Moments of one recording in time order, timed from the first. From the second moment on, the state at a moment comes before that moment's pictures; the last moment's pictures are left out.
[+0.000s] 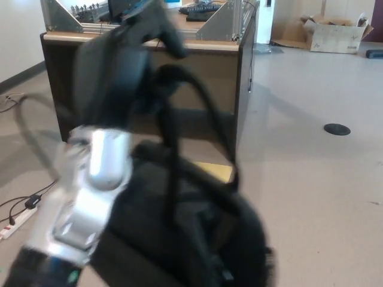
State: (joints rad) left_arm -0.87 0.35 -0.09 0.15 0.54 -0.15 0.45; right_arm -0.18 -0.32 0.00 1.06 -0.13 -0.66 0.04
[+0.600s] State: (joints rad) left_arm -0.21 0.46 0.15 0.02 0.59 -0.40 0.67; right_arm -0.18 -0.32 0.00 1.06 -0.13 -0.66 0.04
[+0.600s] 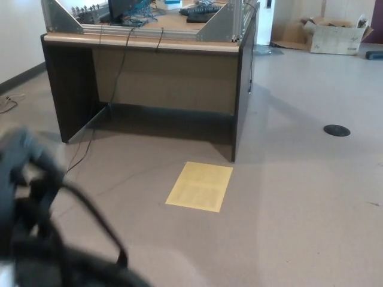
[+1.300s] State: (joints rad) left_arm 0.17 0.51 0.20 0.39 0.67 -0.62 0.96; right_arm -0.18 -0.32 0.02 1.06 -0.15 -0.66 0.04
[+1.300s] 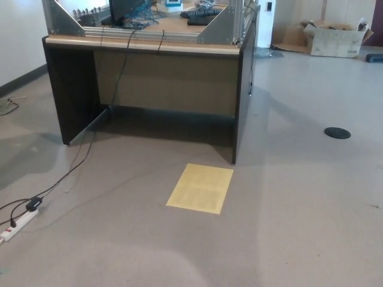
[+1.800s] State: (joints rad) left_arm 0.04 0.63 0.24 0.36 0.75 -0.75 1.15; right_arm -0.18 -0.33 0.02 1.07 -0.15 -0.66 0.04
